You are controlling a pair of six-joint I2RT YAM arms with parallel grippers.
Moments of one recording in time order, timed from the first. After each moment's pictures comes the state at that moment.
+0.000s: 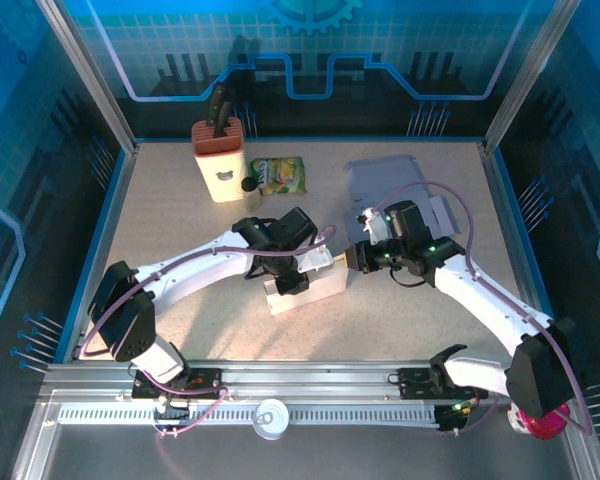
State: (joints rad) left arm -0.80 1.59 1.26 -0.92 0.15 0.33; right arm 0.45 1.20 0.85 -0.50 -0.43 0.26
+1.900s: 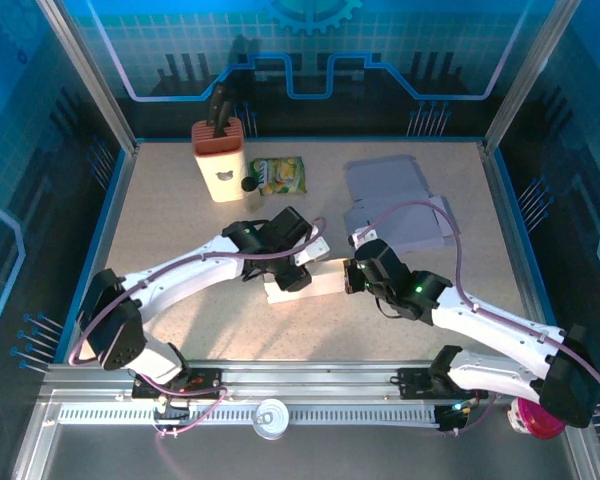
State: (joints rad) left arm -0.80 1.50 1.20 -0.81 0.05 0.19; right arm 0.84 1.06 0.70 -0.37 0.29 0.43
